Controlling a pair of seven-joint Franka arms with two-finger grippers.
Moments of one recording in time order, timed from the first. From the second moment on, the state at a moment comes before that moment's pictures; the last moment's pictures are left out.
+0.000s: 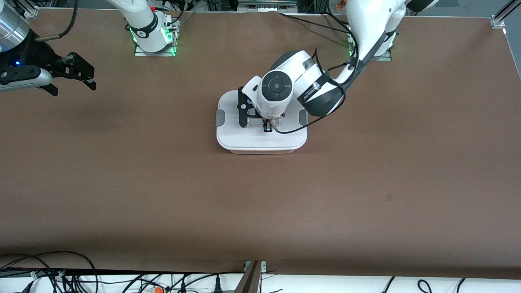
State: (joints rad) left arm -0.40 0.65 -0.44 -1.36 0.04 1.84 0.69; right arm 0.19 -0.05 -0.04 -1.58 0.02 1.60 -0.02
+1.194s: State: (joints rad) left arm 0.12 0.24 -0.39 -1.32 0.04 1.43 0.07; right arm 0.19 -0.05 -0.04 -1.58 0.02 1.60 -0.02
